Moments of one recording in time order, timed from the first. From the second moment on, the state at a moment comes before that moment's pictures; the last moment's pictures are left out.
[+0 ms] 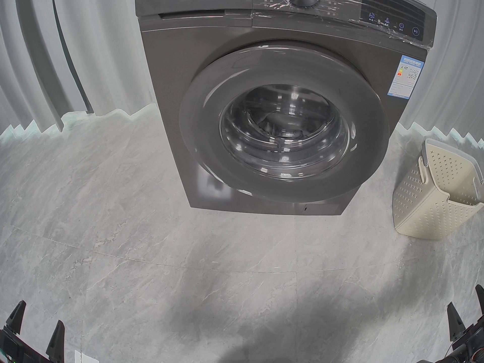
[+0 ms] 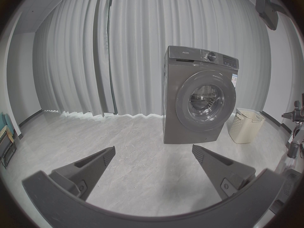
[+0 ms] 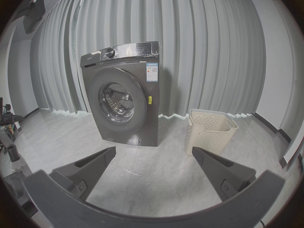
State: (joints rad) left arm 0.00 0.01 -0.02 0.00 0.00 0.01; right arm 0.00 0.02 -0.02 0.00 0.00 0.00
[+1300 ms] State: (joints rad) left arm 0.00 0.02 -0.02 0.00 -0.01 0.01; right arm -0.01 0.02 -0.02 0.00 0.01 -0.04
